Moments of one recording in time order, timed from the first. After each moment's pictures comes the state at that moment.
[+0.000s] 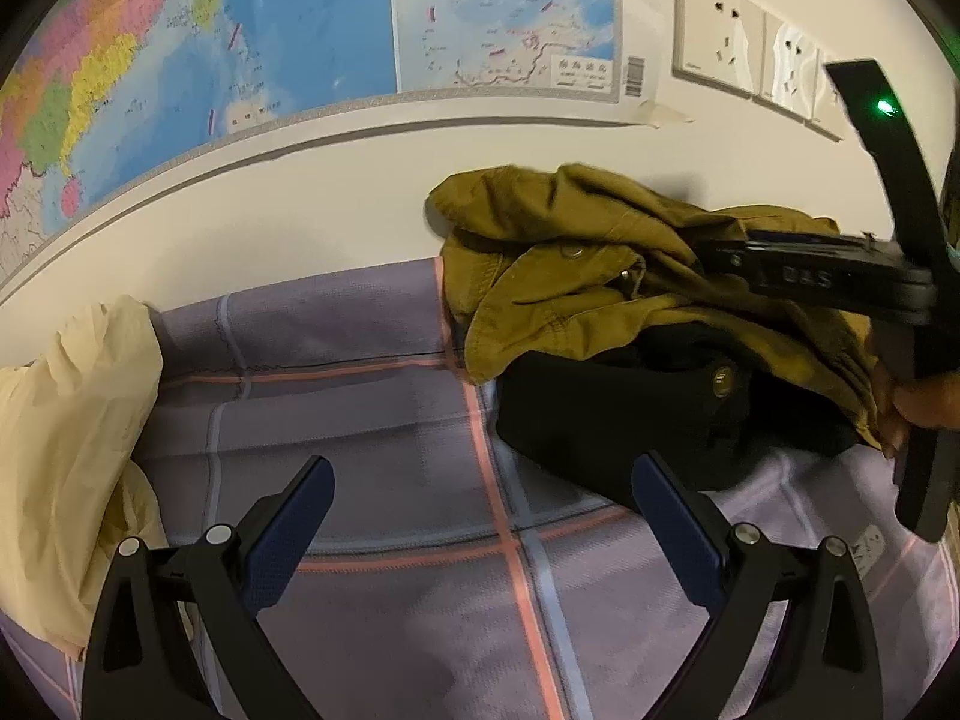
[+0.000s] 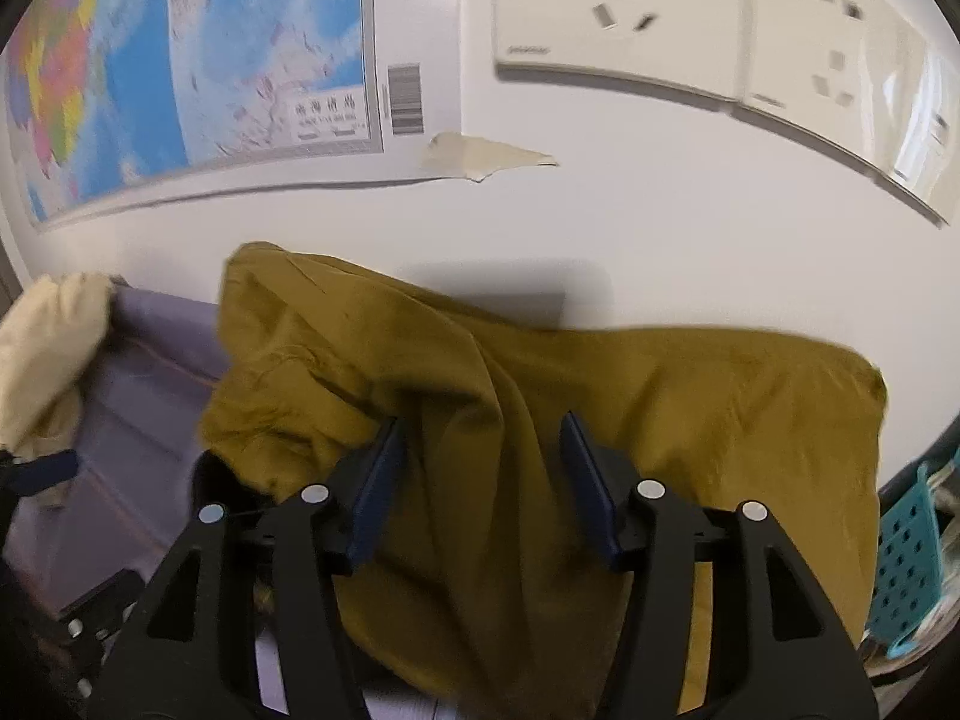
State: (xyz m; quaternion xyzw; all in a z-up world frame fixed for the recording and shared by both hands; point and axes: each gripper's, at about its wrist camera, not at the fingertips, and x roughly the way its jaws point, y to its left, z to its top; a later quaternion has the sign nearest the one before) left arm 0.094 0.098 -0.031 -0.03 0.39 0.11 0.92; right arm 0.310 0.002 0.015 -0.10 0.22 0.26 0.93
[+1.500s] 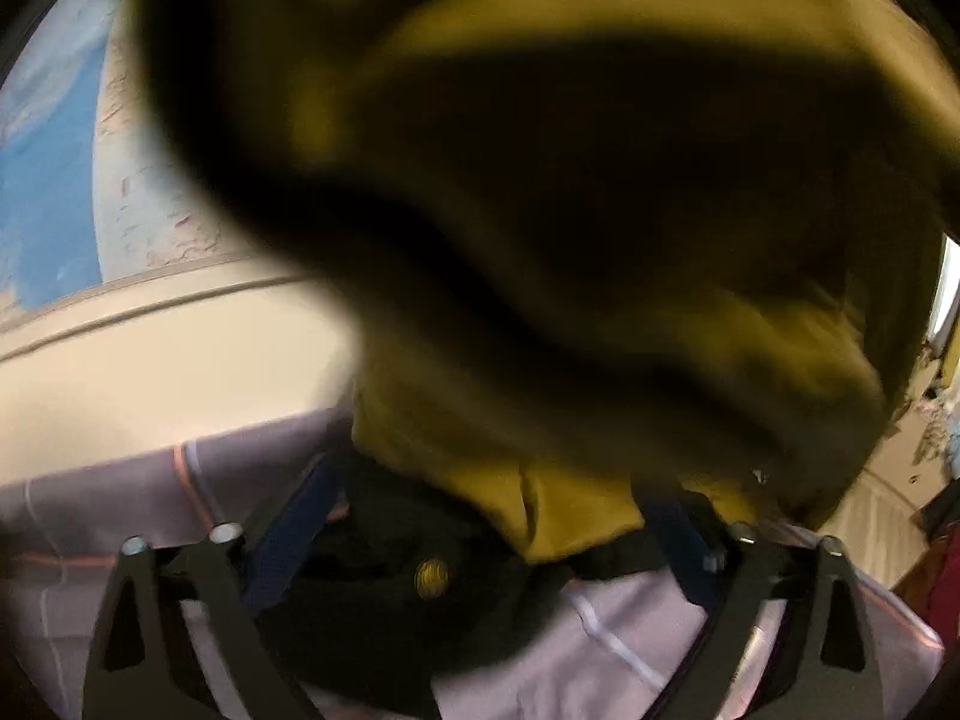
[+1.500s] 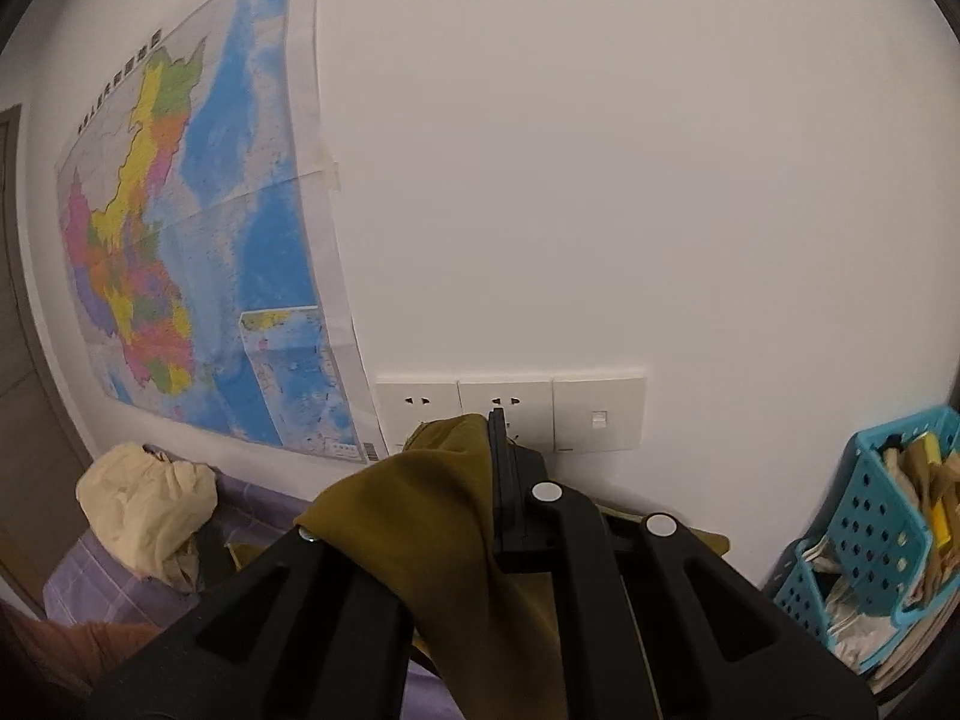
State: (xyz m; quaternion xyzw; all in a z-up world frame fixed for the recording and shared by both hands) left arm 0.156 0.037 -0.015 -0.01 0.24 -0.09 0.97; right arm 0.157 -0.231 0.202 0.01 0.06 0.27 0.96
